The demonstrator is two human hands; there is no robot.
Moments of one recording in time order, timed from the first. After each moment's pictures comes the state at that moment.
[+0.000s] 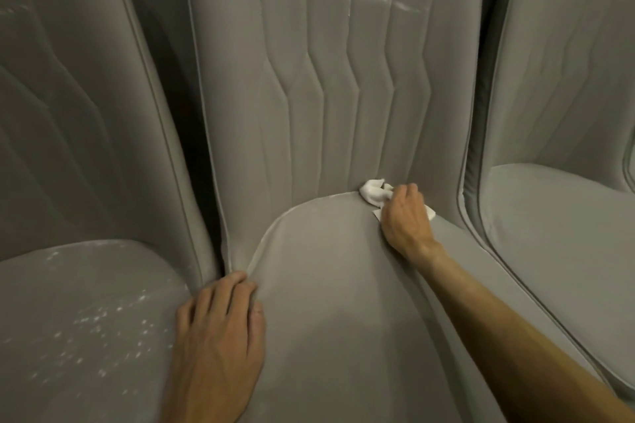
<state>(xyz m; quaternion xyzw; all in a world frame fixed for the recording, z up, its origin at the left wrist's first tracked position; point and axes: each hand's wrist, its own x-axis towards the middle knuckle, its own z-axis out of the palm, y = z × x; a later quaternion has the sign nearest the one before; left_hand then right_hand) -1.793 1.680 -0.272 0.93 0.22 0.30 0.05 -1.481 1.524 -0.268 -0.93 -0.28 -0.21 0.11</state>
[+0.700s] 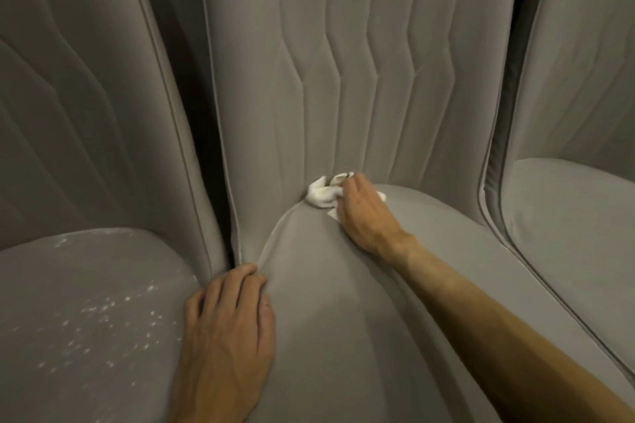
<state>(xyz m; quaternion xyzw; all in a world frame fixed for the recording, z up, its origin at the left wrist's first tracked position) -1.792 1.682 -0.277 0.93 0.21 0.31 0.06 -1.519 1.589 -0.265 -0.85 -0.47 -0.11 0.21</state>
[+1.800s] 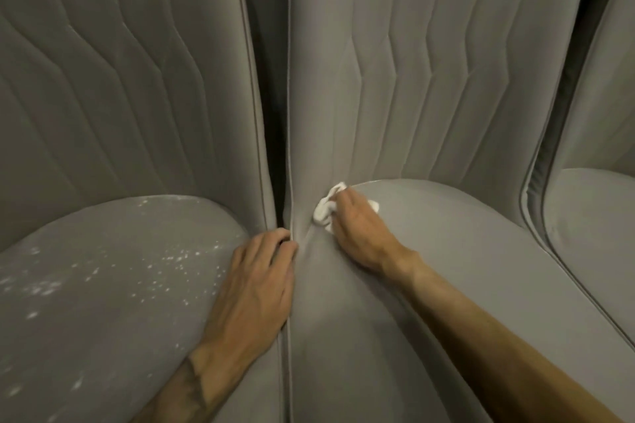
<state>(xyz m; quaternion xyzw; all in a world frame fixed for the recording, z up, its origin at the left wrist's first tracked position) -1.816 1.714 -0.265 0.96 0.16 0.21 0.08 -1.614 1.616 -0.241 -0.79 -0.55 0.00 0.28</state>
